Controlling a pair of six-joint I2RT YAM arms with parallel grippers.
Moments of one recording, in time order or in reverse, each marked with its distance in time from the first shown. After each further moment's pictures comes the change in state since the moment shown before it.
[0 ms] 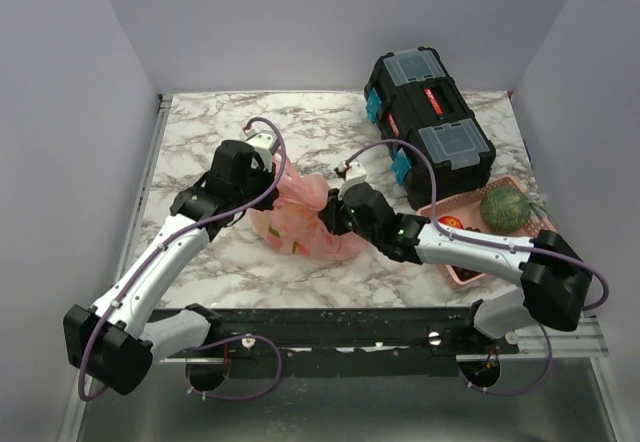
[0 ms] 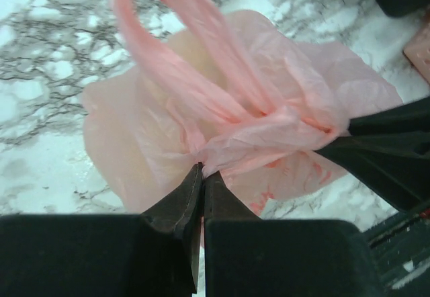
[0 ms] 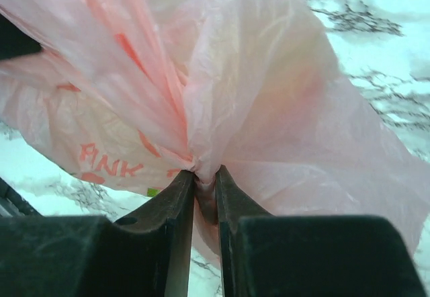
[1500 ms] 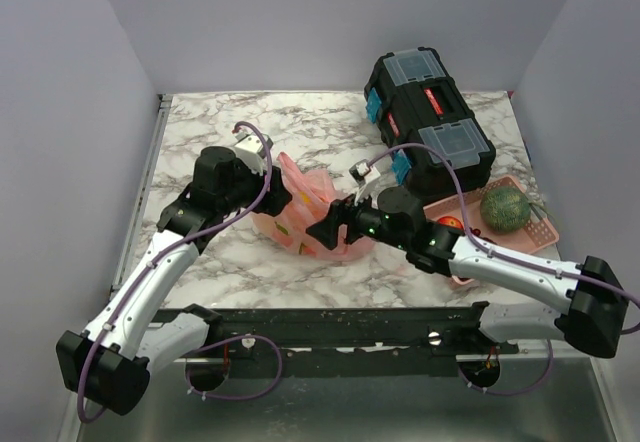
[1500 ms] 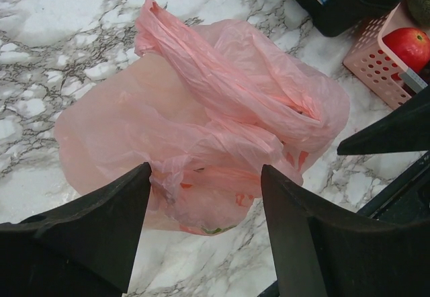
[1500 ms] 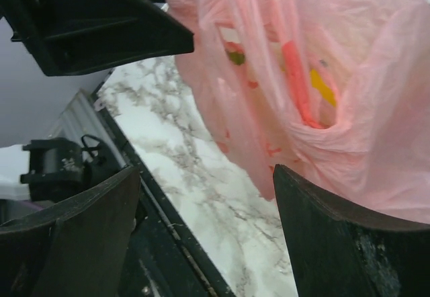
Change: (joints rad) left arm 0.074 -0.127 -0.087 0.124 0.174 0.000; right arm 0.001 -0.276 -0.118 0.050 -0.236 0.033
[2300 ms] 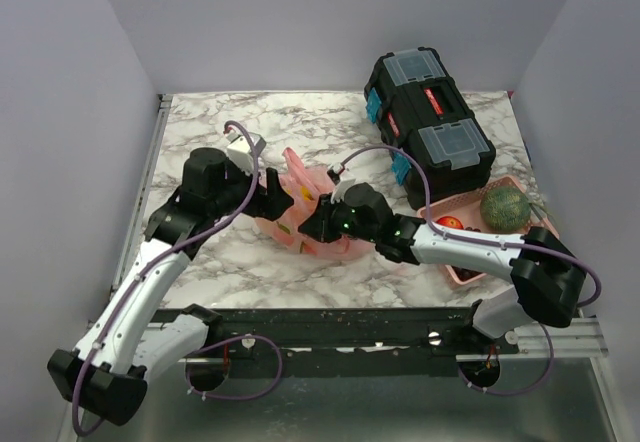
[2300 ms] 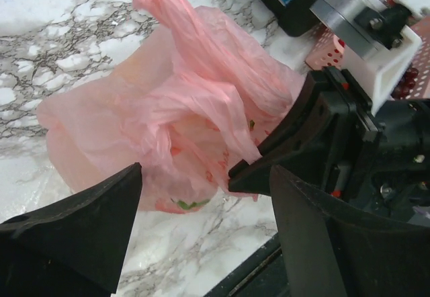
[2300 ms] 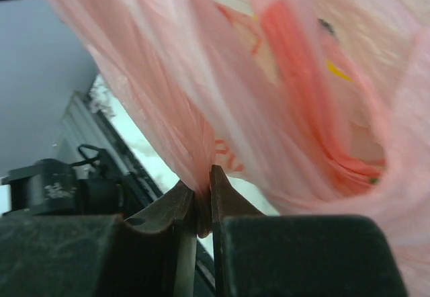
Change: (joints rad) left arm 0.000 -0.022 0.054 -0.083 0.063 -0.073; right arm 0.000 0.287 0.066 0.076 -0.043 0.163
